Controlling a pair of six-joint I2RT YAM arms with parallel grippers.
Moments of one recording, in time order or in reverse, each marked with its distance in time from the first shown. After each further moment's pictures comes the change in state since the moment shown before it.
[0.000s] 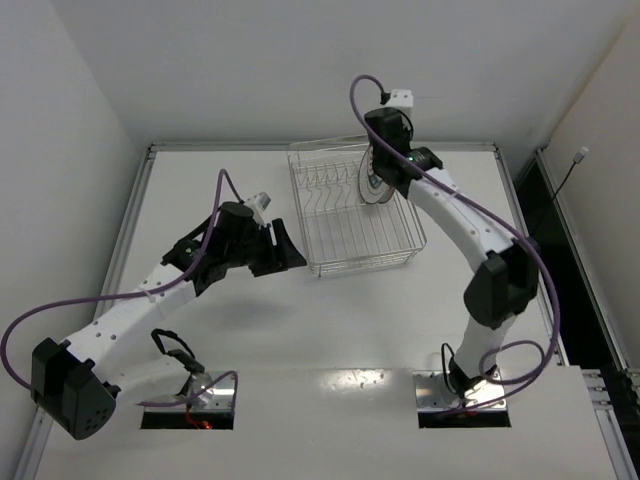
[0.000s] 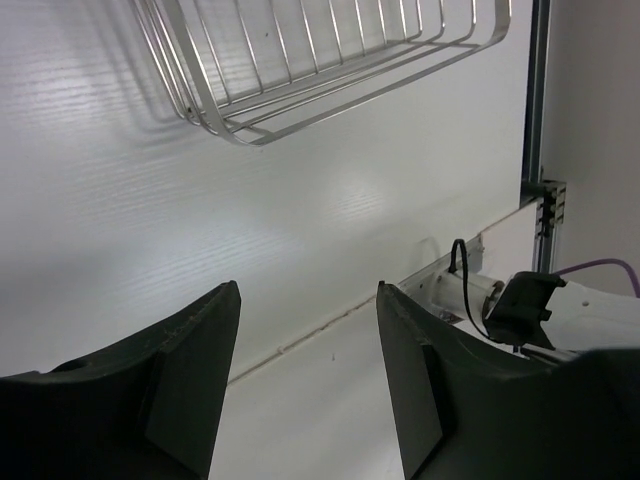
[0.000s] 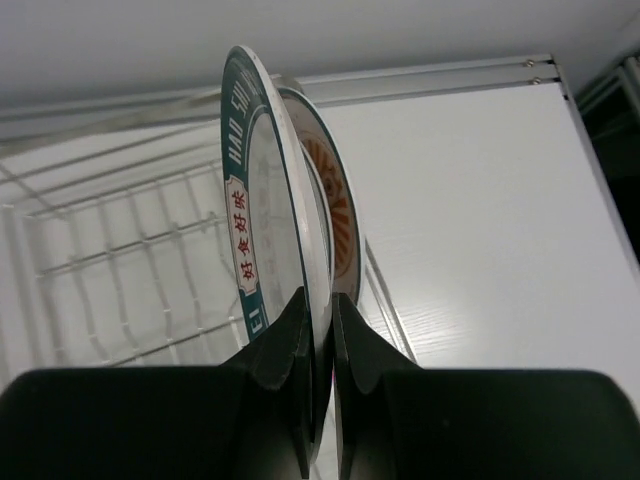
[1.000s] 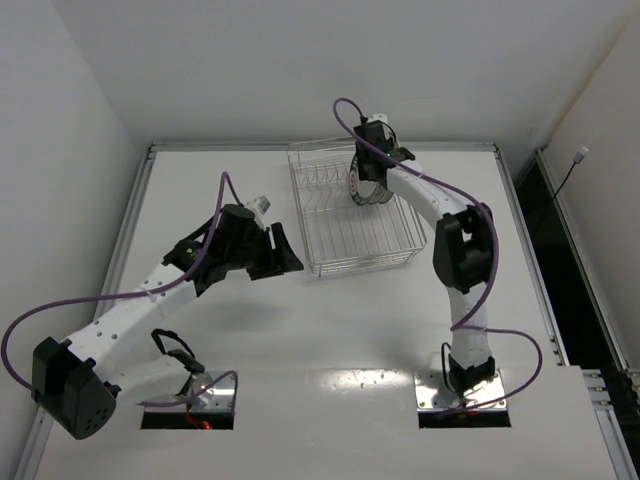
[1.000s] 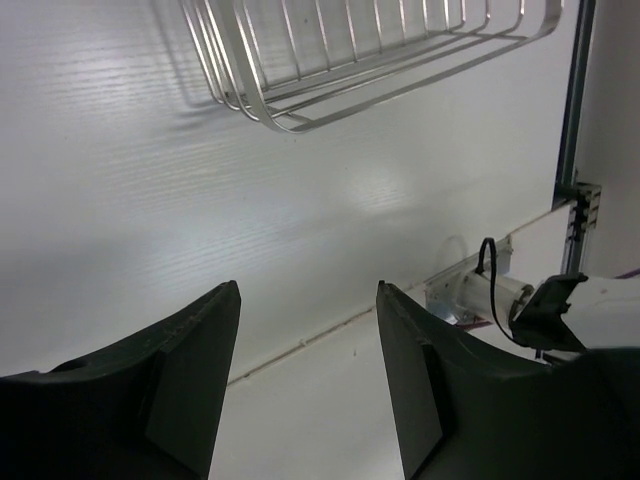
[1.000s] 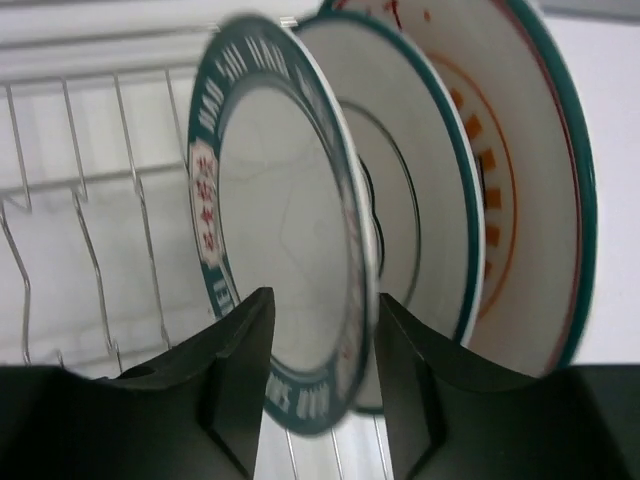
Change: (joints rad) left arm 0.001 0.002 -0.010 -0.048 -0.016 0.019; right arm -0.068 0.400 0.156 0.010 -0.173 -0.106
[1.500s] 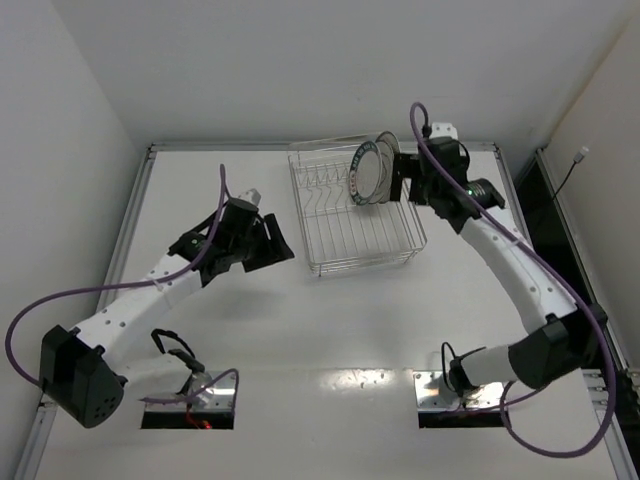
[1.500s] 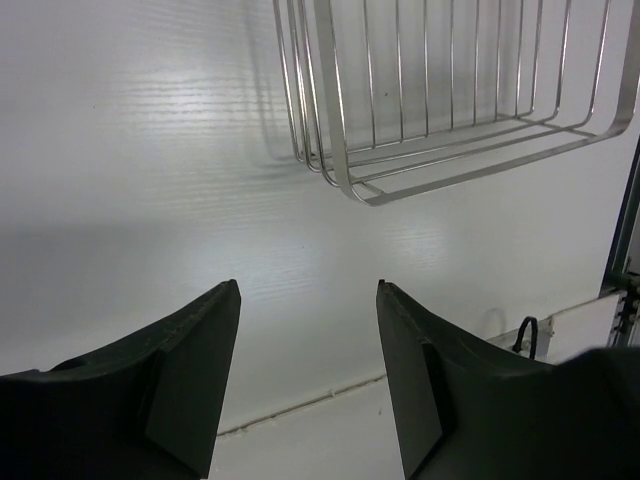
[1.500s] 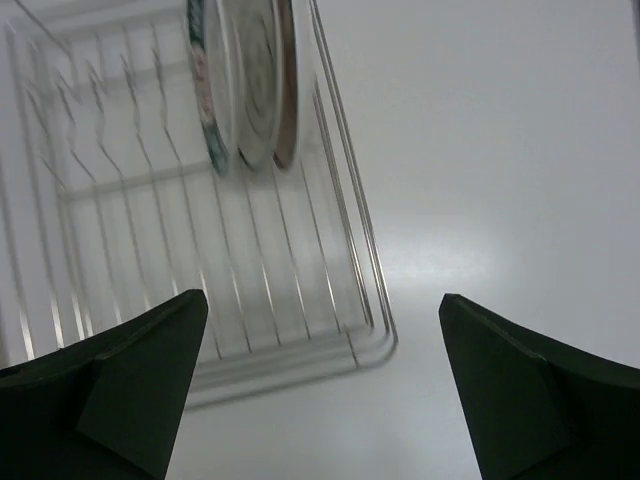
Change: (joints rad) left arm 0.023 0.060 0.049 -0.044 -0.204 -0.024; right arm -0.038 -0.714 -0.390 -0.203 -0.115 0.118
